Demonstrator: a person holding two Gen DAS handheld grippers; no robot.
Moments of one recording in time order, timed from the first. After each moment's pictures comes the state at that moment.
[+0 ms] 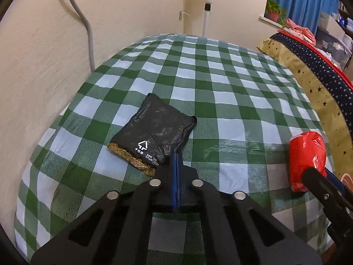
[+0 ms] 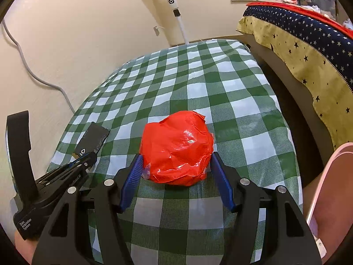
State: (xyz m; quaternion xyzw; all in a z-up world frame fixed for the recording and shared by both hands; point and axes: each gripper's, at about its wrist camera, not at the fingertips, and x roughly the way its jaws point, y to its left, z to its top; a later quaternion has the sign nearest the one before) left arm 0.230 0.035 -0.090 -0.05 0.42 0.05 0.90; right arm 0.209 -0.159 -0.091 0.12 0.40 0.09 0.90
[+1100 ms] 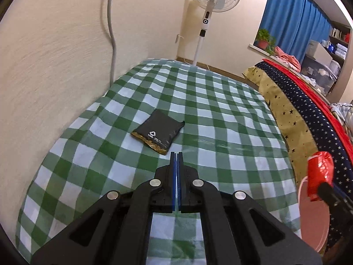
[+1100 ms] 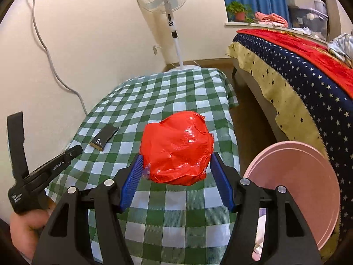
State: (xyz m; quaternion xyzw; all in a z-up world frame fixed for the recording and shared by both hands) left arm 0.152 0.049 -0.039 -0.11 0.35 0.02 0.93; right arm 0.109 -0.197 -0.026 0.09 0.35 0.07 0.93
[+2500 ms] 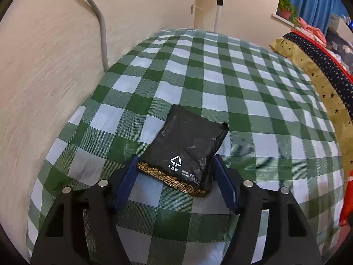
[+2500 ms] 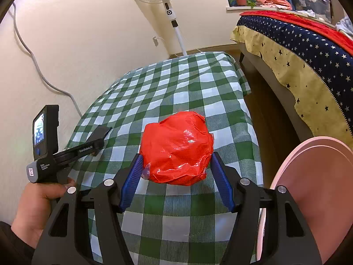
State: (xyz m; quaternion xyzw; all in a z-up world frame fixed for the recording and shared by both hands) left arm 0.252 0.075 -0.093 -0.07 0.45 0.07 0.89; right arm 0.162 -0.197 -0.068 0.12 0.38 0.09 0.91
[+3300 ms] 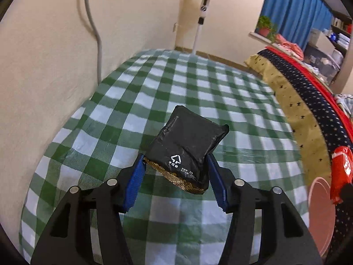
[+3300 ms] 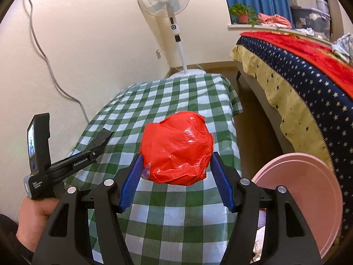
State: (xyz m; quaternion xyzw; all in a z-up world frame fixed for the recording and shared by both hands) left arm 0.191 0.047 -0.044 -0.10 0.39 0.01 0.92; right arm 0.117 -0.204 -0.012 0.09 0.33 0.08 0.94
